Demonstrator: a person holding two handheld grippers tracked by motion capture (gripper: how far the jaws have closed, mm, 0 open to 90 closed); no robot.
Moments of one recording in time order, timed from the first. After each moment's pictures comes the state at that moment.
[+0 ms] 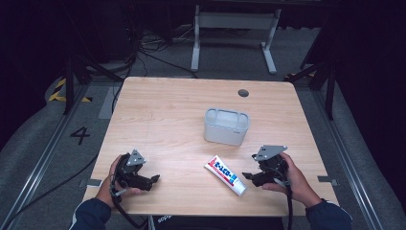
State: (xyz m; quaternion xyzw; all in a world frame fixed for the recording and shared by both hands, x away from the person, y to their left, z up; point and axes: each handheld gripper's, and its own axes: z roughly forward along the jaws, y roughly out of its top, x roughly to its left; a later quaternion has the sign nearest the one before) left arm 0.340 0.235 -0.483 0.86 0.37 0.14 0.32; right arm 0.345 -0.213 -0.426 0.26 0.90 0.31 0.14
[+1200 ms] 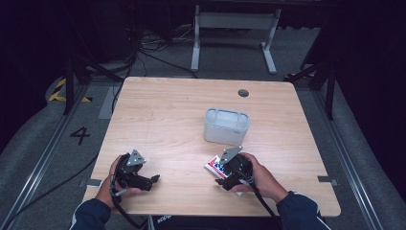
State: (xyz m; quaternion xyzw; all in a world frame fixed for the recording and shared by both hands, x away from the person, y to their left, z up) left arm 0.340 0.235 -0.483 0.86 0.37 0.14 0.32; right arm 0.355 -0.123 -0.449 0.21 0.94 0.25 0.10
